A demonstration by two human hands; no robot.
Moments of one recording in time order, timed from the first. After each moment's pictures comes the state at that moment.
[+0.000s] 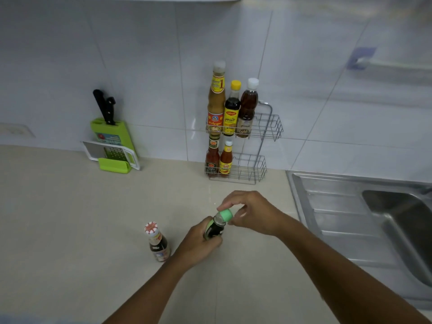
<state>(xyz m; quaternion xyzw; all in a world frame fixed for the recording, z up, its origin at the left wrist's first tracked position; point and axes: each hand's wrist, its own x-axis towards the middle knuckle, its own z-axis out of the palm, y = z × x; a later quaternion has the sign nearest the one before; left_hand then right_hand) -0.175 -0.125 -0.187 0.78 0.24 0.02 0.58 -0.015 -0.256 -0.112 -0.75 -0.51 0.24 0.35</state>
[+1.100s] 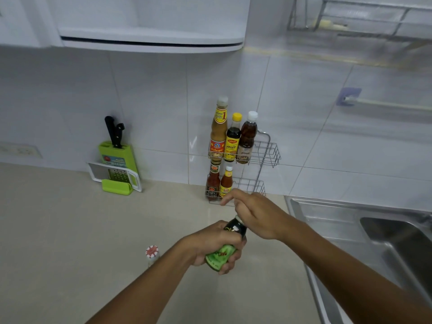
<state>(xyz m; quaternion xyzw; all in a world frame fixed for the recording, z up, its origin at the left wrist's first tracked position) -0.142 -0.124 -0.071 0.63 0.10 -0.20 0.74 -0.013 -0.244 -0.036 -0.77 -0.58 0.09 0.25</state>
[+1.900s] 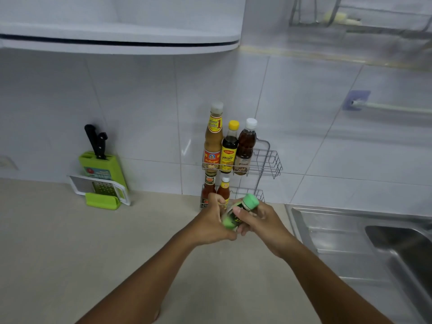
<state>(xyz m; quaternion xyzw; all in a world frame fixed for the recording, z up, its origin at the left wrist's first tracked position) -0.059 -0.069 -0.076 0.84 0.18 -0.04 0.52 0.041 -0.220 -0.086 -0.69 -0.25 0.28 0.61</state>
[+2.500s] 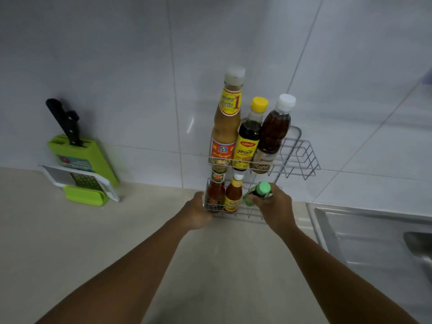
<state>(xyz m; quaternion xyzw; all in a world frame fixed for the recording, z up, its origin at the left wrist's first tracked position) 0.035 0.045 -0.192 0.80 0.33 -0.09 0.49 0.170 -0.141 -0.188 -0.87 -0.17 0.07 0.45</state>
